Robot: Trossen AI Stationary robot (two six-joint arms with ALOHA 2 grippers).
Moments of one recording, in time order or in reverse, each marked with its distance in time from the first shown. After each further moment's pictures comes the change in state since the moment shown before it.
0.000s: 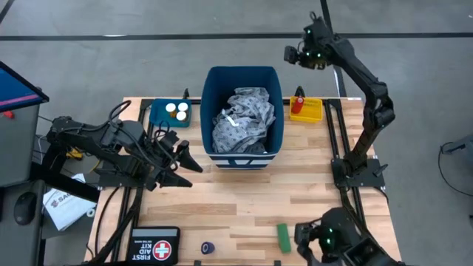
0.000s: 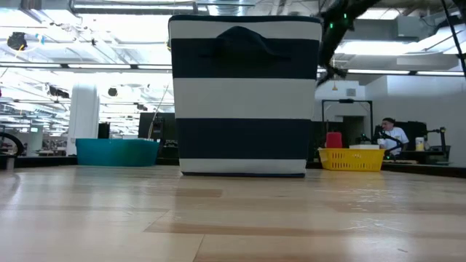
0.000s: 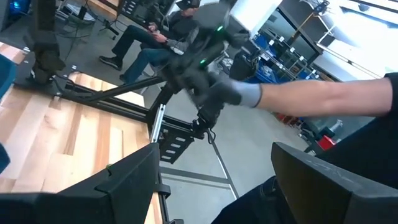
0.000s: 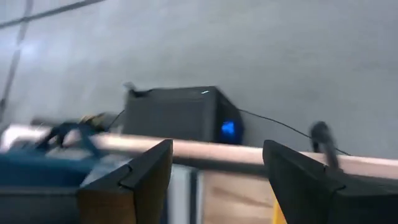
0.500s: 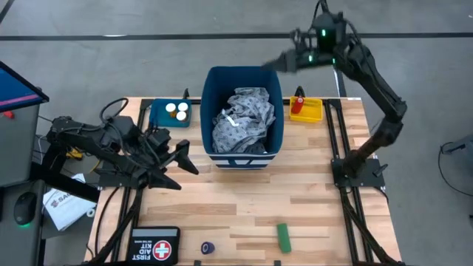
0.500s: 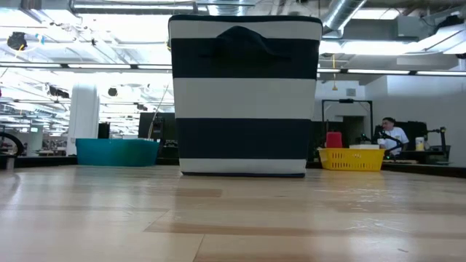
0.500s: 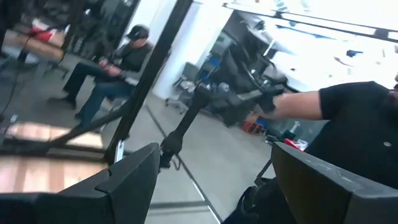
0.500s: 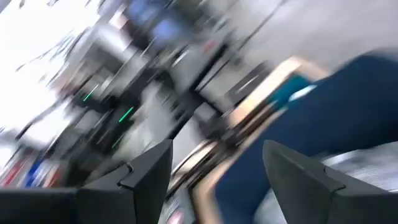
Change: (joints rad) left arm 0.000 0.000 0.000 0.206 0.119 0.059; right arm 0.401 -0.169 0.254 0.132 -0.514 0.053
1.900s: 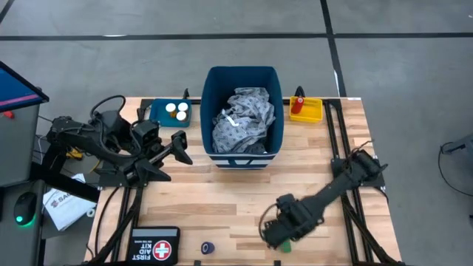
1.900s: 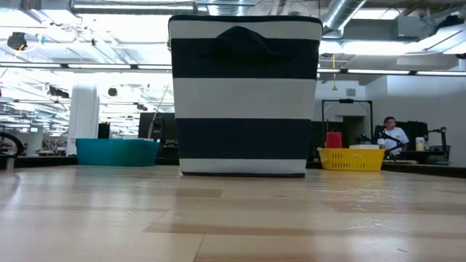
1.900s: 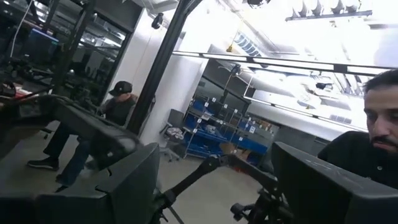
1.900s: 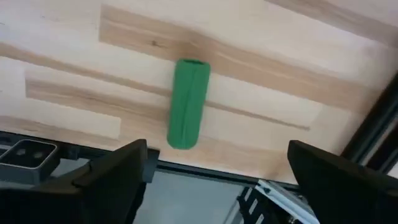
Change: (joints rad) left arm -0.003 0.000 0.000 0.241 -0.029 0.018; right arm 1.259 0.399 -0.186 -0.691 0.474 1.284
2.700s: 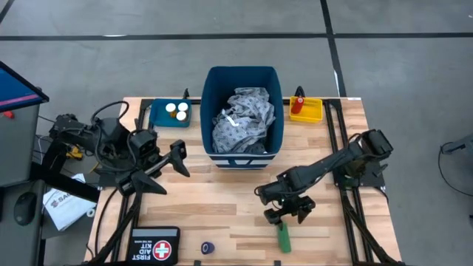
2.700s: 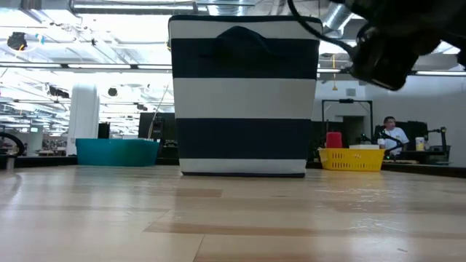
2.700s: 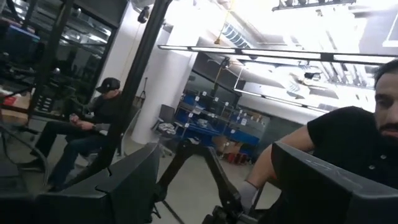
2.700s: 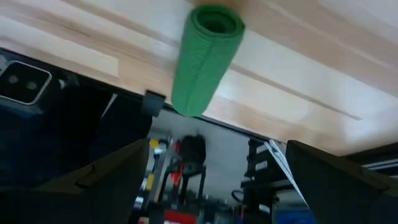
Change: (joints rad) left arm -0.105 0.019 0.001 0.012 -0.034 0.059; right arm -0.274 -0.242 -0.750 0.737 -0.596 -0.334
